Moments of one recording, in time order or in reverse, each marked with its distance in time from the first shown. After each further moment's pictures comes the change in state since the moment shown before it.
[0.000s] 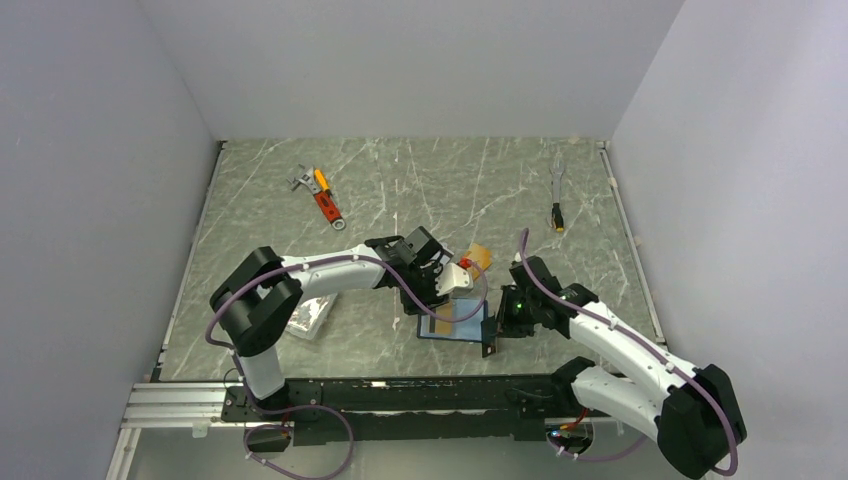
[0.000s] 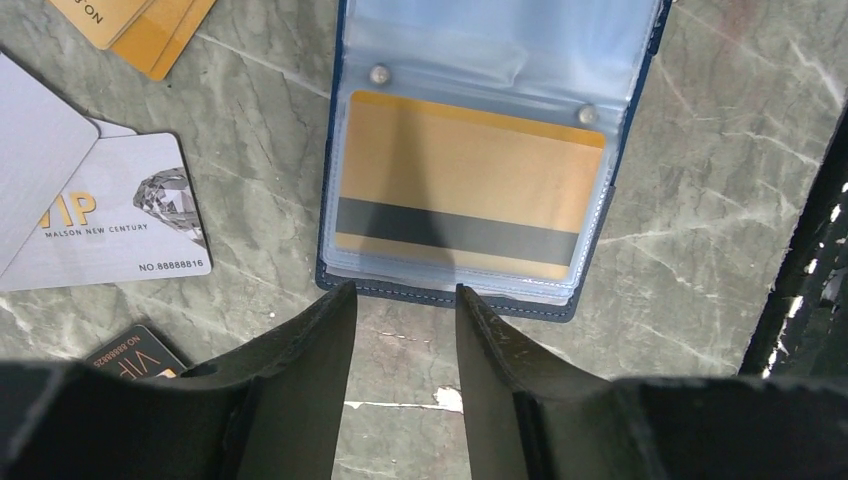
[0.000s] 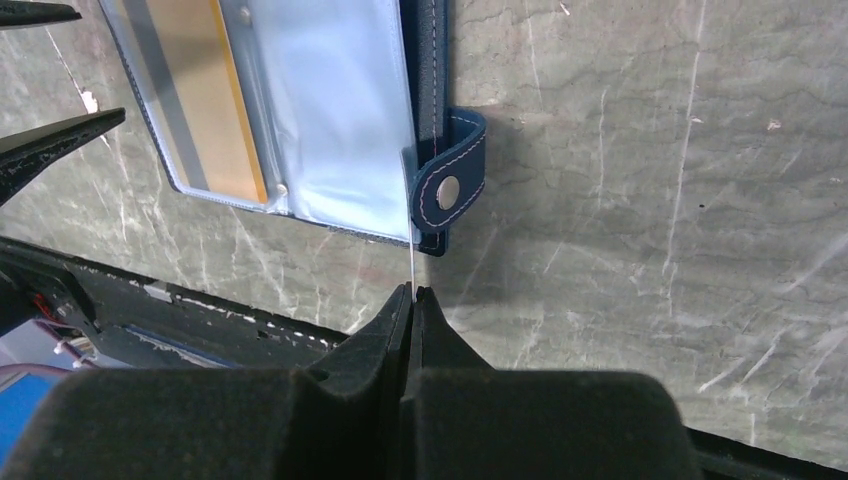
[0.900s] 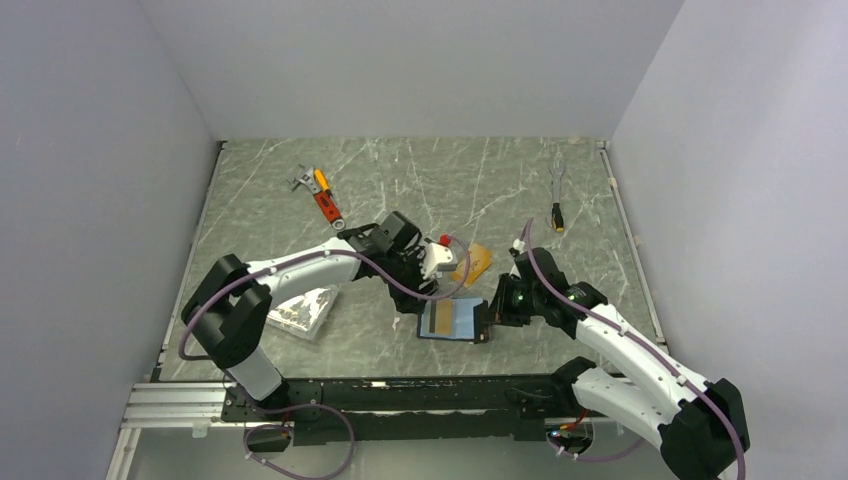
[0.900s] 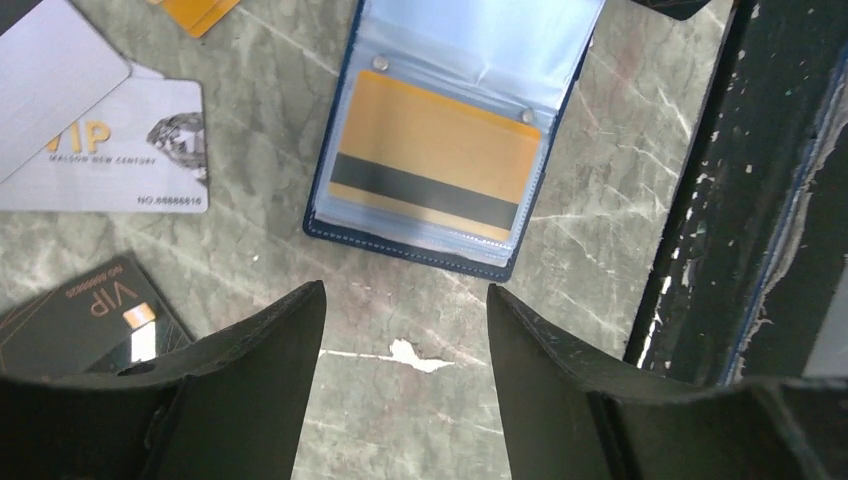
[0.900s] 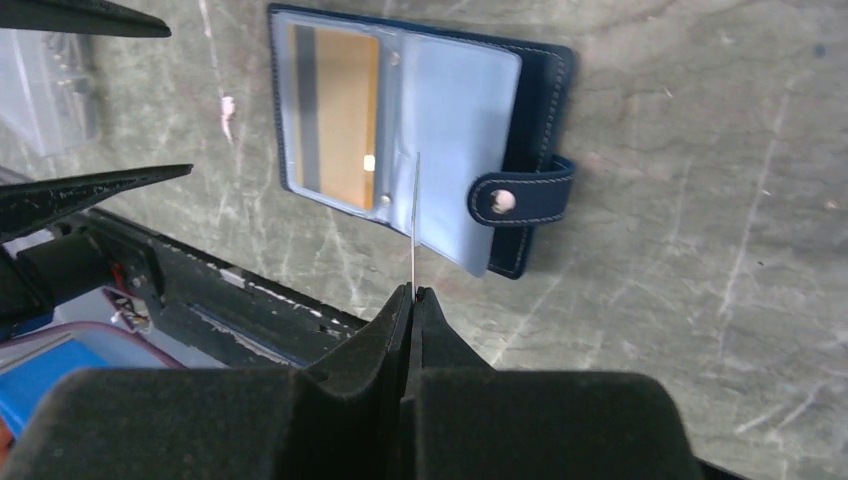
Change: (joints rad) left arm 0.116 -0.139 -0.043 -0.028 0.174 -0.144; right arm -0.003 -0.057 0.055 0.063 -0.071 -0.038
